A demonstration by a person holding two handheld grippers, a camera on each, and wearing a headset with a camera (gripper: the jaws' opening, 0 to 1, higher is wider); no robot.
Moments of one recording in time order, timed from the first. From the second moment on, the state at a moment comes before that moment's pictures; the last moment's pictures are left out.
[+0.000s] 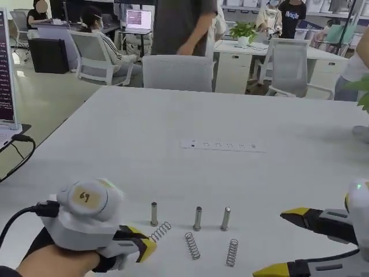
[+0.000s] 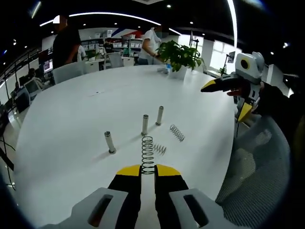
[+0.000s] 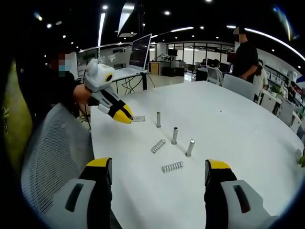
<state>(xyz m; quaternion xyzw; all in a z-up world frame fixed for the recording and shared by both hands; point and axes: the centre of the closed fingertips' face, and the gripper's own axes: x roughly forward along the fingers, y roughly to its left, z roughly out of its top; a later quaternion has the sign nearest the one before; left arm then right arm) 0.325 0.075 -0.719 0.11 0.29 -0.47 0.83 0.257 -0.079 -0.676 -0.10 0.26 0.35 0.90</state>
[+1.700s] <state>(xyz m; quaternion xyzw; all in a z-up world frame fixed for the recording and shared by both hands) 0.251 0.029 -0.661 0.14 0.17 -0.63 0.75 0.247 -0.008 -0.640 -0.09 0.20 0.47 0.85</state>
